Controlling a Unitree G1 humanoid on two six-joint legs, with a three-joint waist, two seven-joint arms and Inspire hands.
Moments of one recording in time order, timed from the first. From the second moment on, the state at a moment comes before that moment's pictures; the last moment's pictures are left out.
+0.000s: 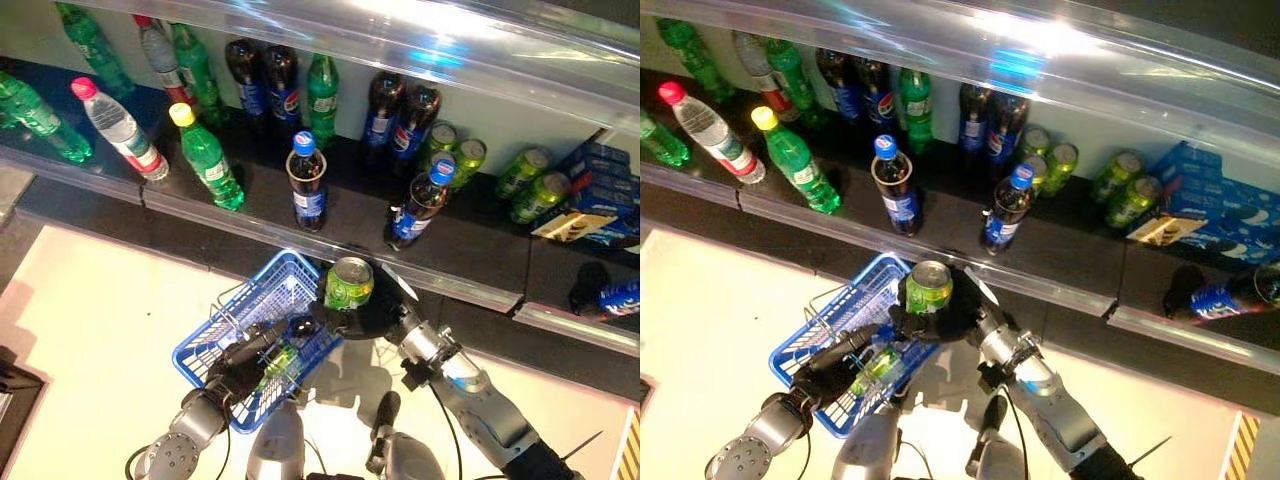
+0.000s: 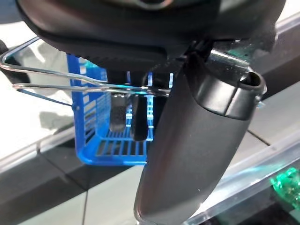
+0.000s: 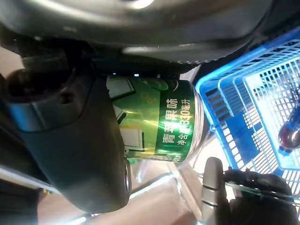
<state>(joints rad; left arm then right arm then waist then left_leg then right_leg) 0.17 0.41 -0.10 0.00 -1.30 0.32 0.29 -0.11 -0.47 0.51 -0.12 0.49 -0.11 0.08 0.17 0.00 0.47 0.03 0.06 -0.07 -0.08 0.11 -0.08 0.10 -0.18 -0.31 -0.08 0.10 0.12</state>
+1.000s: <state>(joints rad) 0.08 0.55 -0.30 -0.05 -1.19 0.42 0.03 -0.29 -0.38 0.67 0.32 0.42 -0.11 -0.11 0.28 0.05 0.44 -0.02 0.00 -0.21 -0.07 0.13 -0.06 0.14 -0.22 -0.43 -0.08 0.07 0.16</state>
